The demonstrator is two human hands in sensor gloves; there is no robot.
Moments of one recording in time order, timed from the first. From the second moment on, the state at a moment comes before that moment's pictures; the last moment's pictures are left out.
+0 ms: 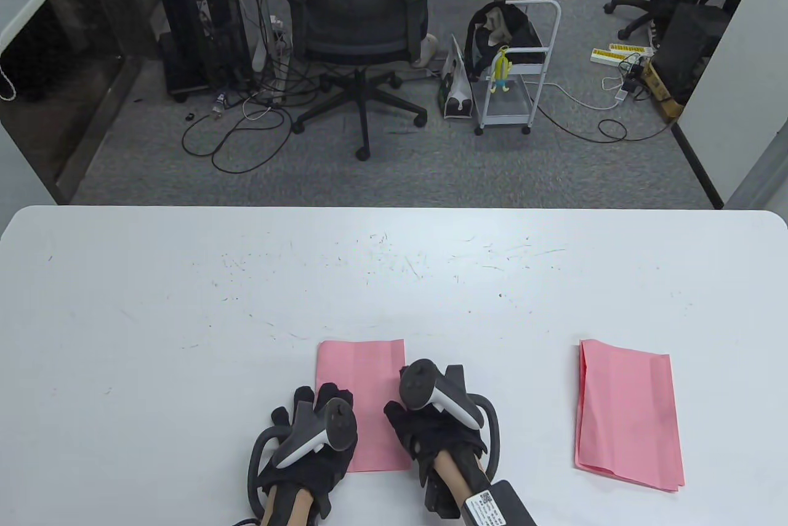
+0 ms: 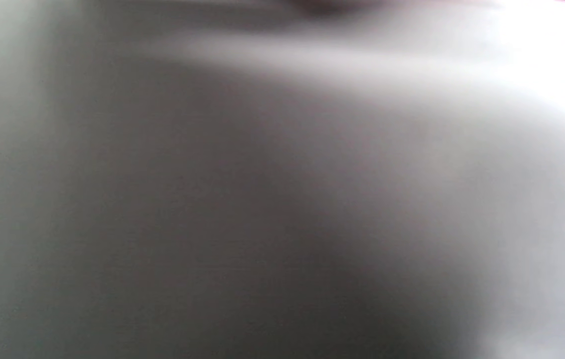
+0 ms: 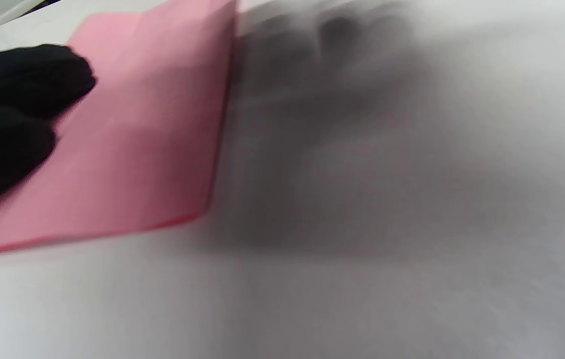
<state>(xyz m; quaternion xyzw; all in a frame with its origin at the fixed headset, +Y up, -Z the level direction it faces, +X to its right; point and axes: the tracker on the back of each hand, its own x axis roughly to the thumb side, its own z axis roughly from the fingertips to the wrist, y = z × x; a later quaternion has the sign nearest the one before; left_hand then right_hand) -0.145 -0.807 -0.295 -0.28 -0.06 0.04 0.96 0.050 -0.775 -0.339 0.00 0.28 0.95 0.16</state>
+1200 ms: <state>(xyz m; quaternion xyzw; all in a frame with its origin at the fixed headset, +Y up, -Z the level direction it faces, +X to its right) -0.145 -0.807 -0.295 -0.28 -0.06 0.04 0.96 0.042 -0.779 -0.333 0.02 0.30 0.87 0.38</state>
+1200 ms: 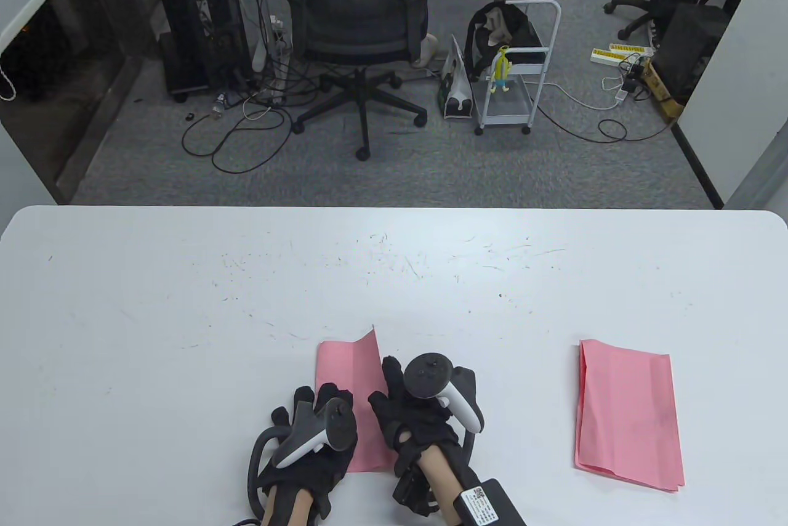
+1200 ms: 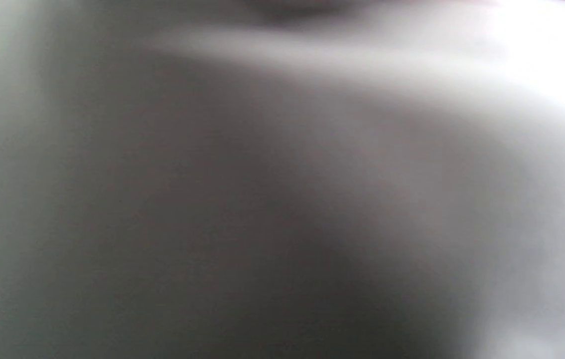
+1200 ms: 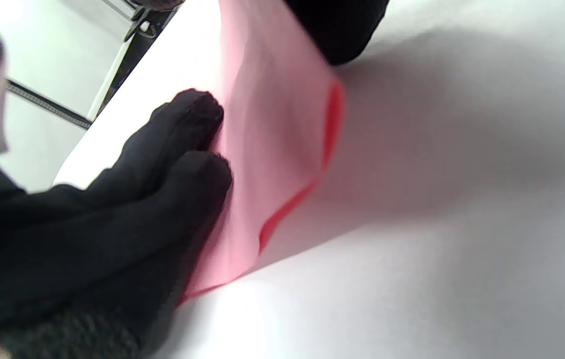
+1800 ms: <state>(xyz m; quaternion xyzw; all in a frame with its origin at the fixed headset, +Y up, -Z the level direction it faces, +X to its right) -0.145 -0.806 -0.295 -0.27 -0.06 0.03 0.96 0.054 -0.788 -0.334 -0.04 0.26 0.89 0.37</state>
